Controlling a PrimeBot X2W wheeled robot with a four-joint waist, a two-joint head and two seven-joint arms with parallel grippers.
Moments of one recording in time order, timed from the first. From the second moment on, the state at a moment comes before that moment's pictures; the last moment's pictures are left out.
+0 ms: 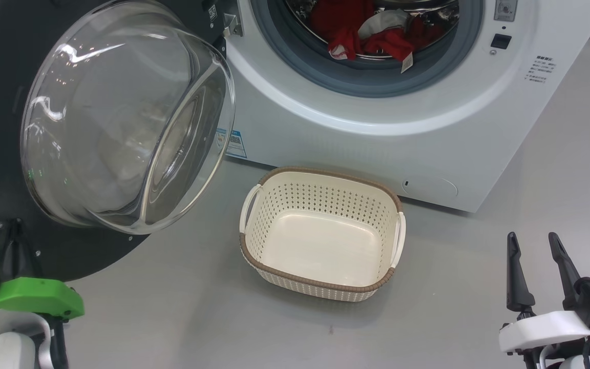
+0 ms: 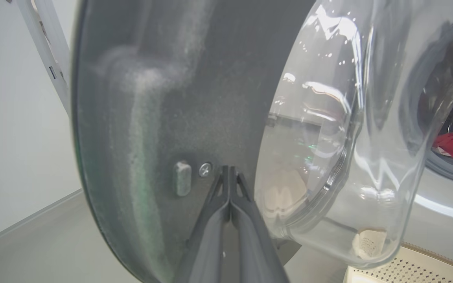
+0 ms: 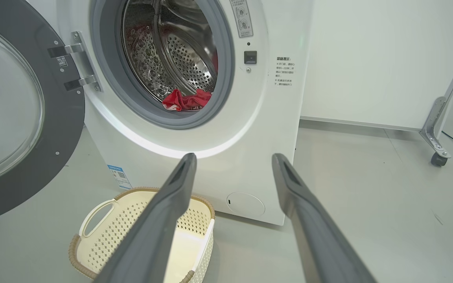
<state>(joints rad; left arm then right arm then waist) -0.20 0.18 0.03 0.39 -0.45 0.12 -0.24 0.08 -0.04 -0.07 0.12 0.18 0.06 -0.26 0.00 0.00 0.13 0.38</state>
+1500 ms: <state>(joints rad) -0.07 0.08 -0.10 0.18 -0.35 0.03 -0.25 0.01 -0.04 0.05 0.10 0.17 0.07 -0.26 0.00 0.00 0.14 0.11</state>
